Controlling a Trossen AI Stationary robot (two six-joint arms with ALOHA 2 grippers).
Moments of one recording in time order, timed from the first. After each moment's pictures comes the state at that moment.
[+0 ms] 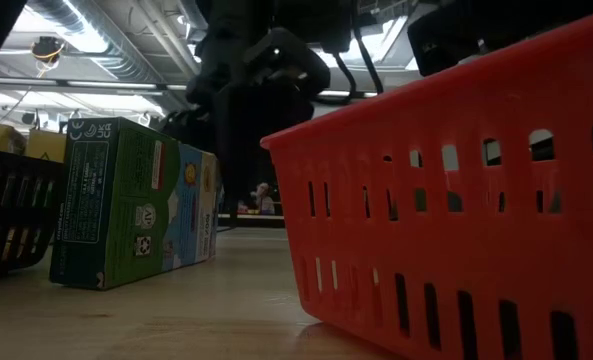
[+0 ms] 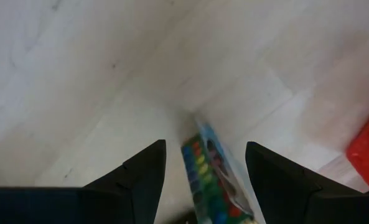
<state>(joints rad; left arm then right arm) -0.12 2.02 1.57 -0.99 0.26 -0.95 0.33 1.20 0.61 0.22 -0.04 -0.05</state>
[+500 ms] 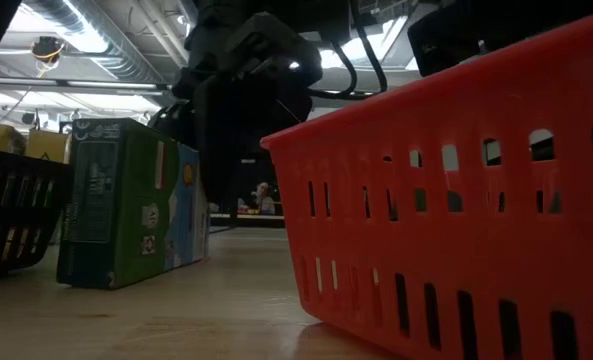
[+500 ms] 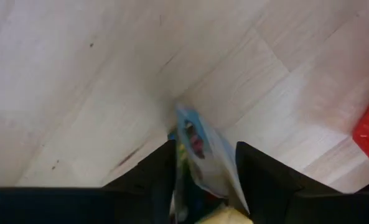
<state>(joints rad) -0.16 2.02 1.57 -0.99 0.25 -0.94 0.33 1.20 0.61 0.21 -0.04 -0.05</state>
